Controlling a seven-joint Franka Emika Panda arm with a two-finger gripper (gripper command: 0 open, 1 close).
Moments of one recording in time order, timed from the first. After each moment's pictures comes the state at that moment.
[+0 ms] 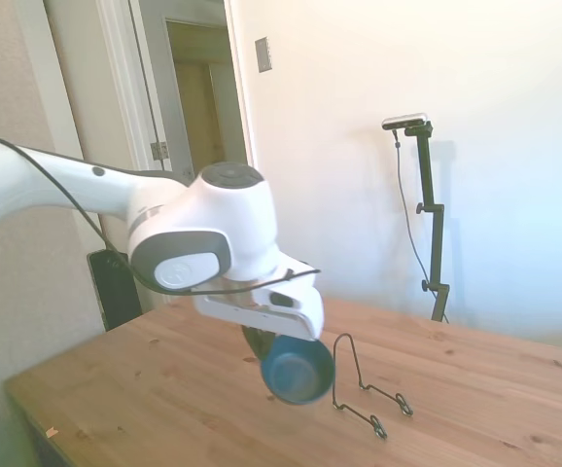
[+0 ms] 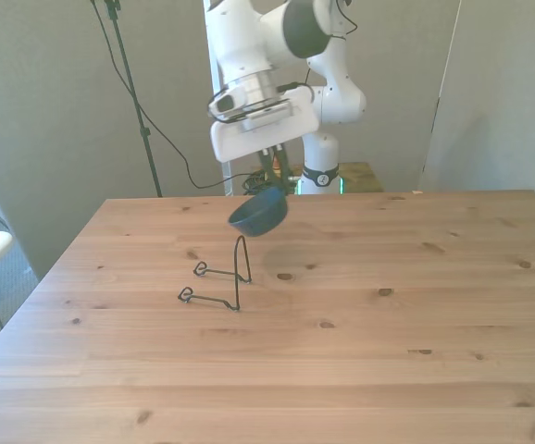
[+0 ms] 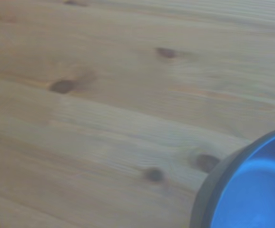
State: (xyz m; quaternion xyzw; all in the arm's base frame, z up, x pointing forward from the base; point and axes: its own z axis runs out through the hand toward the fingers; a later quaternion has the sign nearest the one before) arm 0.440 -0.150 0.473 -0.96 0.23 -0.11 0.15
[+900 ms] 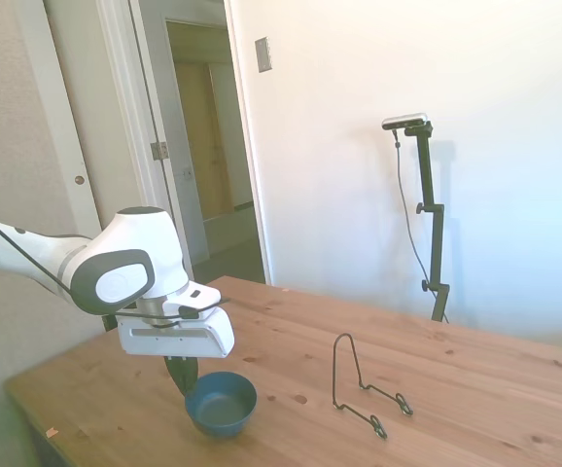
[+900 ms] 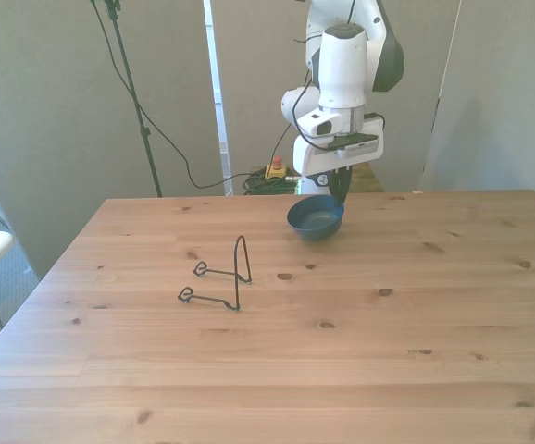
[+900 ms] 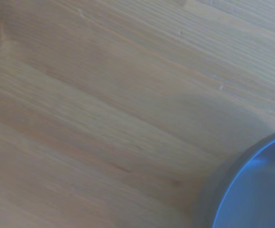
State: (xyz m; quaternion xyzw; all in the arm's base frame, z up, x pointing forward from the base) arm 0.409 -0.025 0.401 -0.98 0.20 -0.03 0.00
